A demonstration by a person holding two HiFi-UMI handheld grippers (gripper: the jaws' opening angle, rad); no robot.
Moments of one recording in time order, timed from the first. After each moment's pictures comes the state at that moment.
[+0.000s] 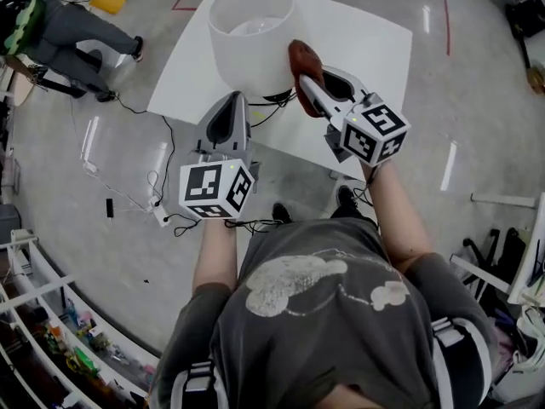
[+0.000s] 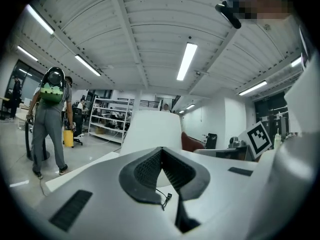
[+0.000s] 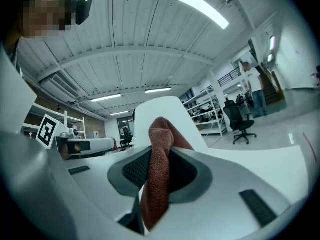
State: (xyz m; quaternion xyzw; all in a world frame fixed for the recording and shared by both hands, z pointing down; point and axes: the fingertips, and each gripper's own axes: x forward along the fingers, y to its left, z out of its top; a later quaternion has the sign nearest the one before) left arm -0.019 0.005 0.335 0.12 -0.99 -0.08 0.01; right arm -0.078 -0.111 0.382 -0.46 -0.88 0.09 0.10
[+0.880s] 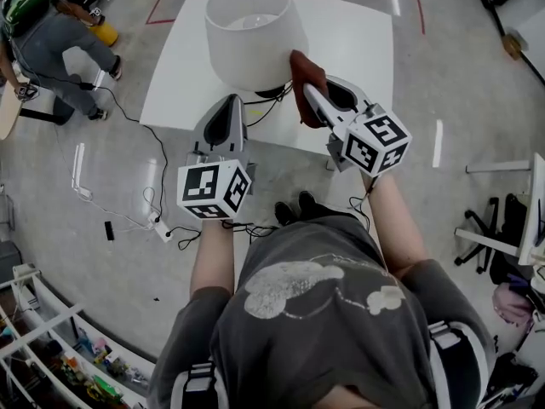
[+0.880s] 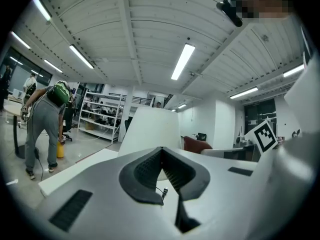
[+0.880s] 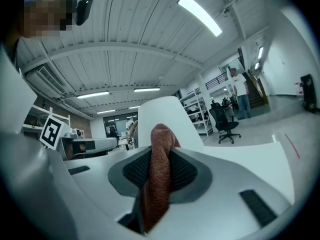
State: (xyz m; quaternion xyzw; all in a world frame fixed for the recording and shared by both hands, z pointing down) left arm -0.014 0.018 0.351 0.18 -0.98 -0.09 0.02; right arm -0.044 -0.120 0.396 -0.38 -0.91 0.09 0.11
